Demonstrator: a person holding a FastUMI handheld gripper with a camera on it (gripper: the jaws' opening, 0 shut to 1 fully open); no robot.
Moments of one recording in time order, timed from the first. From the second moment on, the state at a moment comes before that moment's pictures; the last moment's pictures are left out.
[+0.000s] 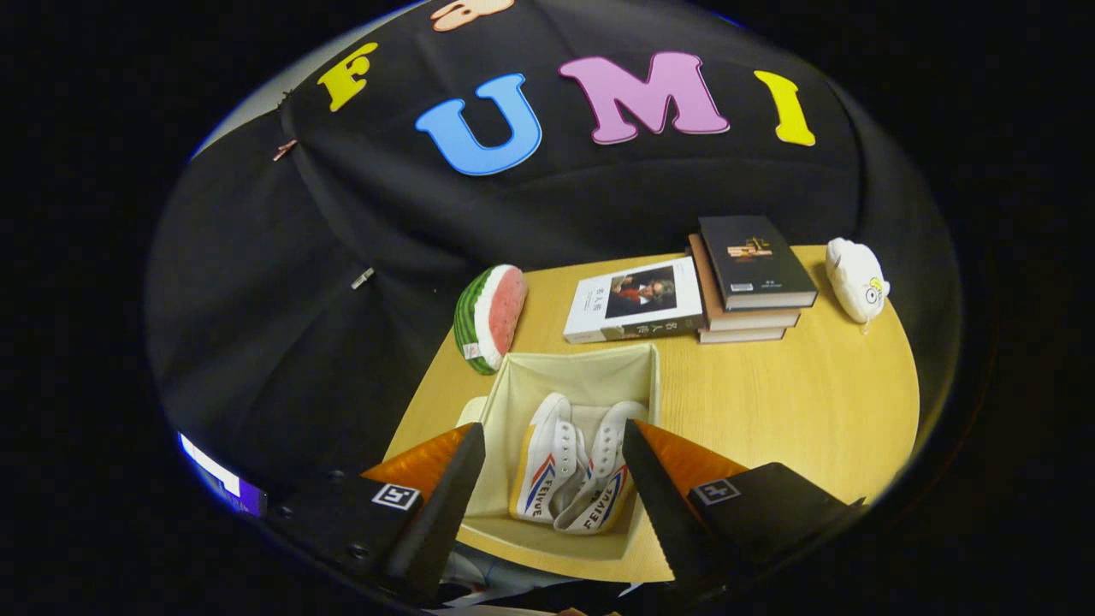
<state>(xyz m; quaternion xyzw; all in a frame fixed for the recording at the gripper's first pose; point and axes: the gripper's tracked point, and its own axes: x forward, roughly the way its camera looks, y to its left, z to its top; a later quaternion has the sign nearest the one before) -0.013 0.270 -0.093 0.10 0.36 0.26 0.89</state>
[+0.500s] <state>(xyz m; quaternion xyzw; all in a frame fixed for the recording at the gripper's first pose) 0.028 0.144 0.028 0.02 0.17 0.19 0.97</state>
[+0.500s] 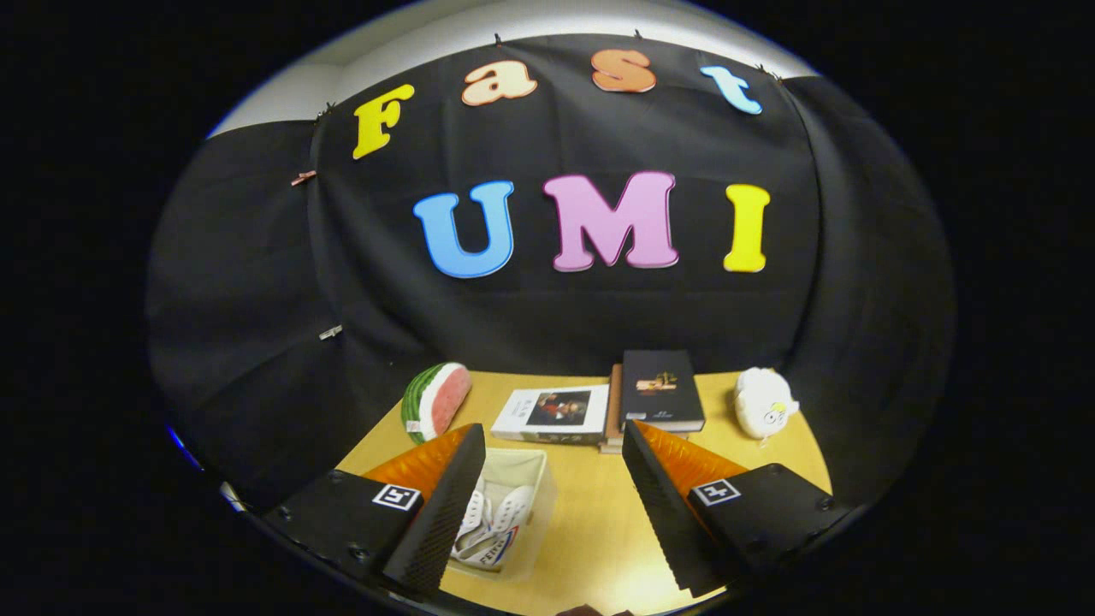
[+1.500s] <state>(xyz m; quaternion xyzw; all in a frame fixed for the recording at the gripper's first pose) 0.089 -0.014 0.062 0.02 0.02 0.13 0.99</state>
